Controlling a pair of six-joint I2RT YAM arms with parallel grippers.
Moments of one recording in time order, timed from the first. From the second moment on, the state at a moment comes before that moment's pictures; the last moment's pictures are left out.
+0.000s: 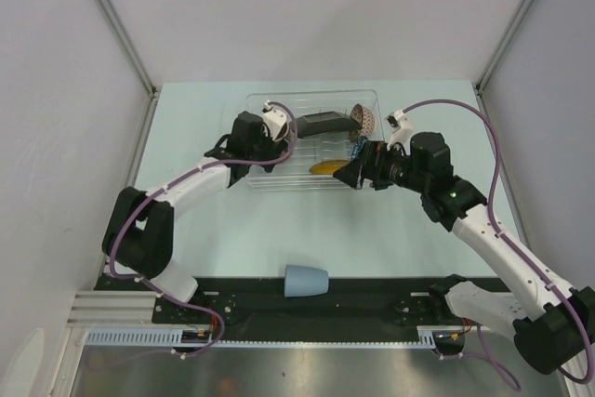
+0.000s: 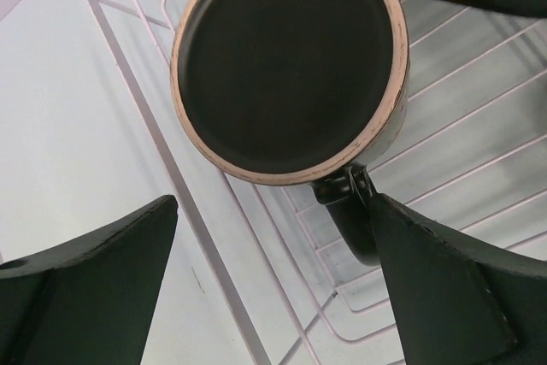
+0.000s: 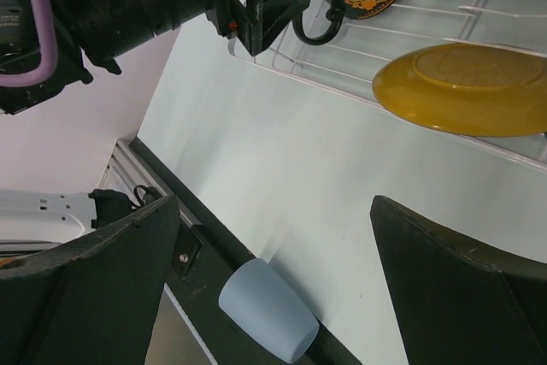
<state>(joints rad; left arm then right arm) -0.46 1.58 1.06 -0.09 -0.19 0.30 0.49 1.02 0.91 -0.25 -0.39 0.57</state>
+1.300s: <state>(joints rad) -0.32 0.89 1.15 -0.54 -0.03 0.17 1.56 1.94 1.69 -1.10 0.60 0.43</state>
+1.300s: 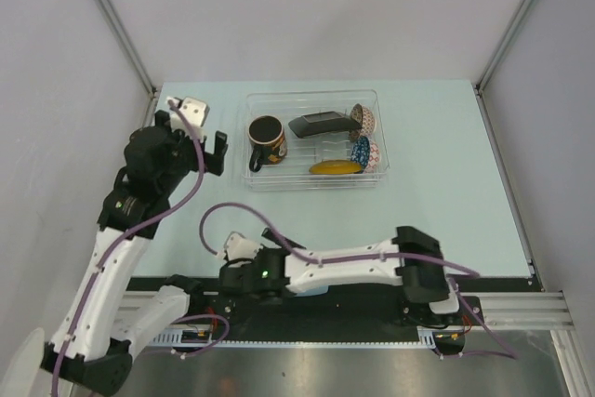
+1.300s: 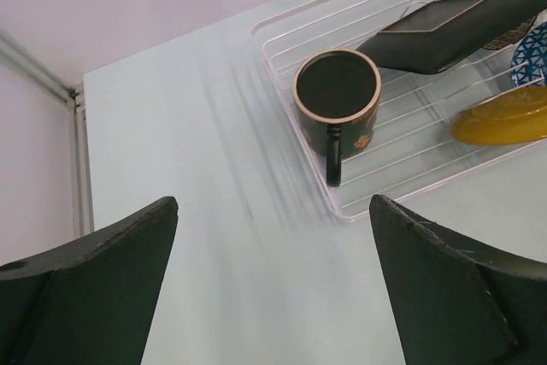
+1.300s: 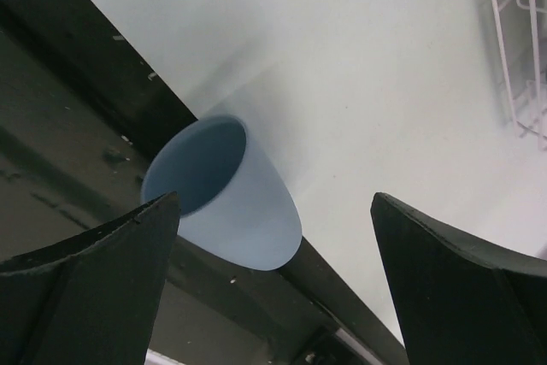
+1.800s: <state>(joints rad) -0.25 0.75 1.09 -0.67 0.01 0.16 1.59 2.10 1.80 -1.30 0.67 0.49</state>
